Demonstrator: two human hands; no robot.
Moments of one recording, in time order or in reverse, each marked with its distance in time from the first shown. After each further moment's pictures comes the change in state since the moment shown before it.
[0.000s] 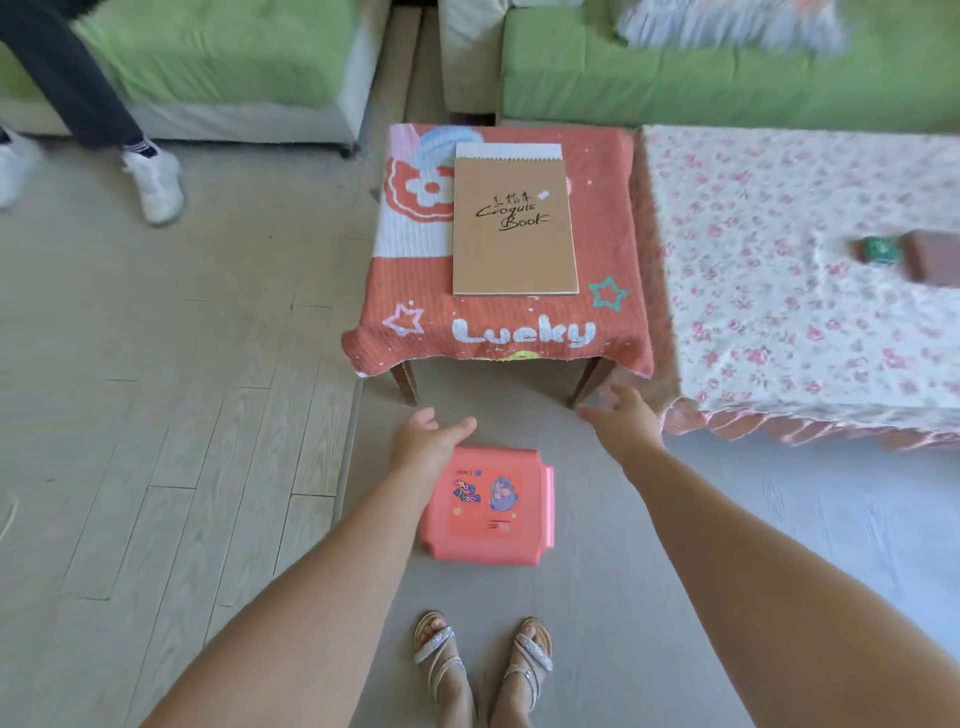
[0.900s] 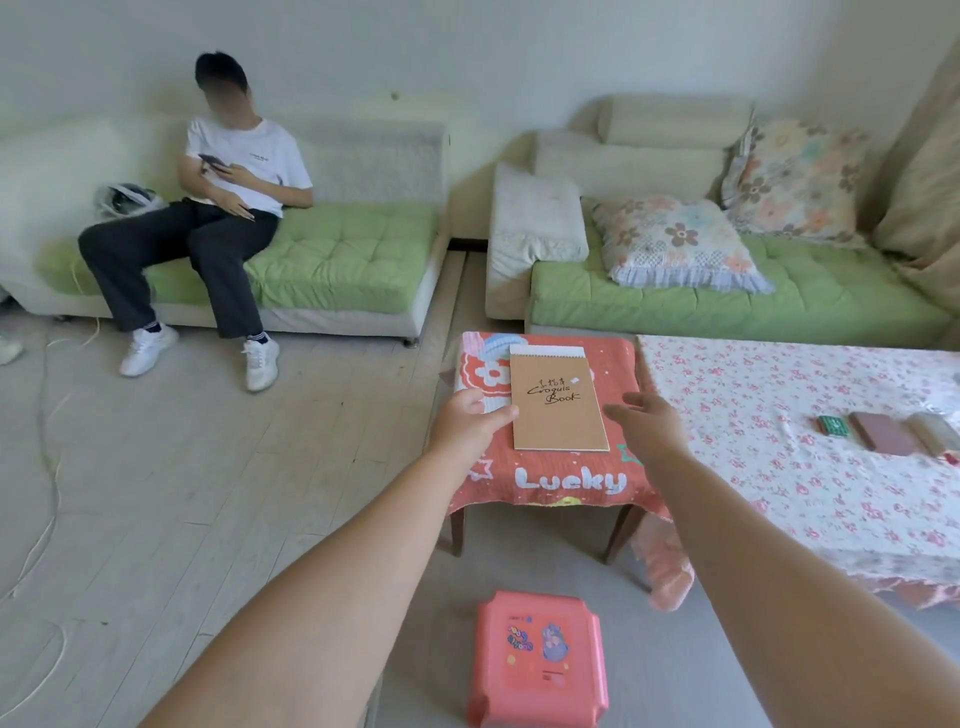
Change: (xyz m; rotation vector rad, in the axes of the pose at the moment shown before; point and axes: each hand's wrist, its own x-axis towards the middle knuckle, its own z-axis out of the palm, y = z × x) left_hand -0.141 0.150 -0.143 -0.044 0.010 0.513; right_hand -0.161 -0.175 -0.047 0.285 0.165 -0.333
